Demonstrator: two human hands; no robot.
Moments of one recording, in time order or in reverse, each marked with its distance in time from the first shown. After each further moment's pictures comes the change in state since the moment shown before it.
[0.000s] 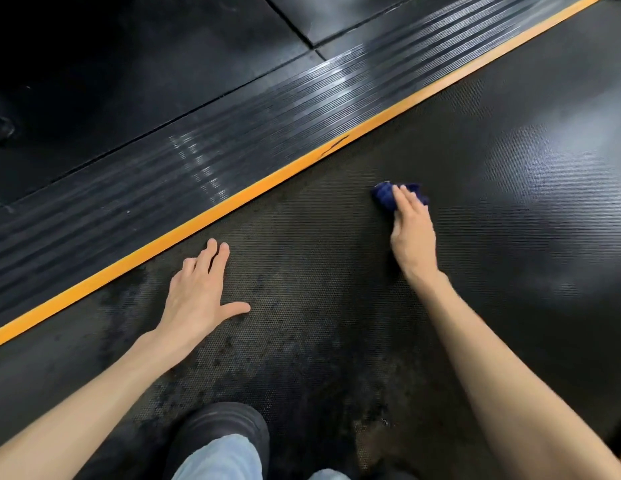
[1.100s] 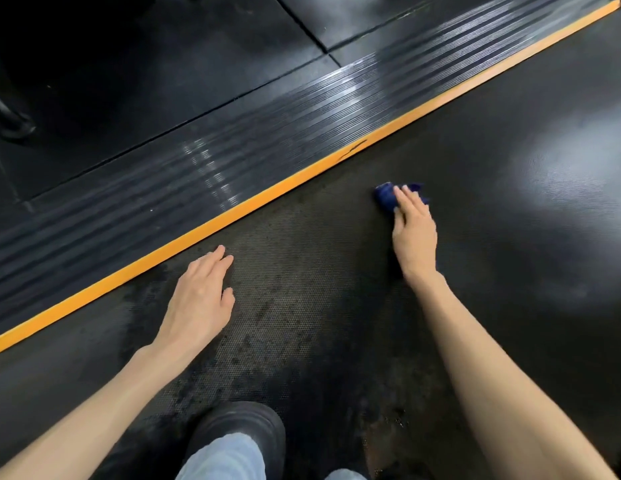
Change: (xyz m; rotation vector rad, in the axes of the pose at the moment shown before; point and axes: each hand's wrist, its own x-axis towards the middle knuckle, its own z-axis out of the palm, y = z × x) left_hand -0.016 -0.023 0.001 -0.189 0.161 0.030; right_hand -0.002 -0.026 0.006 0.064 0.041 0.039
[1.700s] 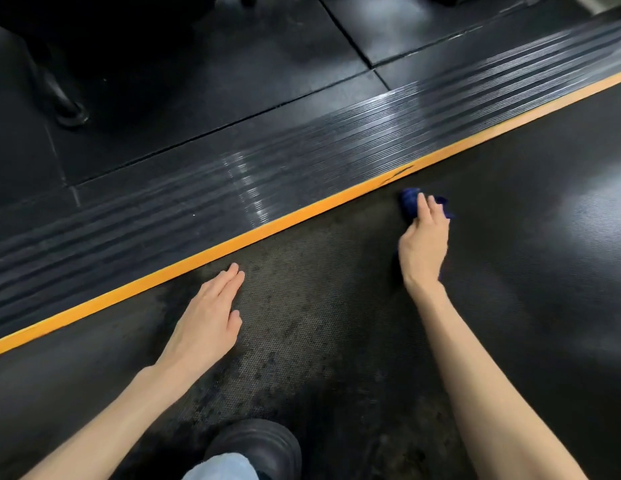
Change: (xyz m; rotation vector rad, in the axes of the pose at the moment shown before) left_hand -0.012 -0.028 -0.002 -0.095 -0.032 -0.069; right_hand 0.025 -0.048 0.028 -0.020 0.035 0.086
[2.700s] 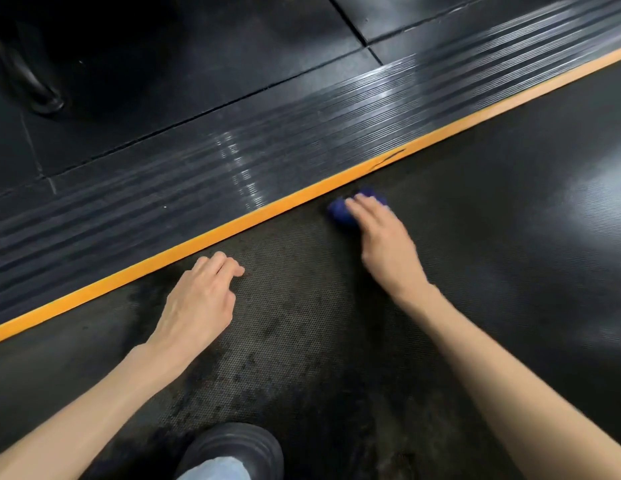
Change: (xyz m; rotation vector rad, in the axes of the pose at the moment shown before) left_hand 0.027 0.016 0.005 0.179 0.145 0.159; right_hand -0.019 0.003 0.010 -0.048 -0.228 -0.635
